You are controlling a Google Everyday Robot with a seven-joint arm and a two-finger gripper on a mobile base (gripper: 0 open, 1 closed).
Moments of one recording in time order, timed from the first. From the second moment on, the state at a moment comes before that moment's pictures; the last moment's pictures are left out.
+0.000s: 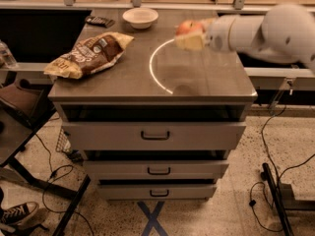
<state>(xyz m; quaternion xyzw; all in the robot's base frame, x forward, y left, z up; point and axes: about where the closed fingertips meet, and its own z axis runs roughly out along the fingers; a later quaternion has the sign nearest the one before) 0.718 -0.106 0.936 -0.36 0.72 0.19 0.57</state>
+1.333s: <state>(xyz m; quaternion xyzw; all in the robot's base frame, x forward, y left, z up) 0.931 -0.133 0.965 -0.24 0.78 0.08 0.58</state>
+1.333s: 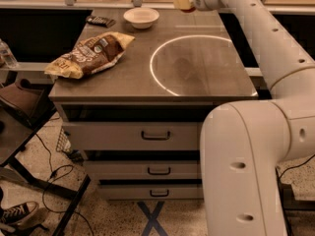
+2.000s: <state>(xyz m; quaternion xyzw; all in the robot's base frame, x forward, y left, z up) 0.952 -0.169 0.971 -0.19 0.76 0.07 0.61</state>
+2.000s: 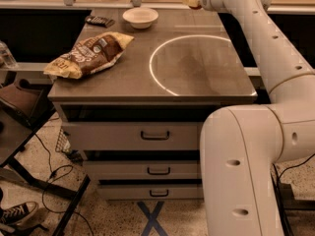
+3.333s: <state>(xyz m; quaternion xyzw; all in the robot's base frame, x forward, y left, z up) 0.994 -0.111 0.883 -0.18 0.77 0.10 0.60</state>
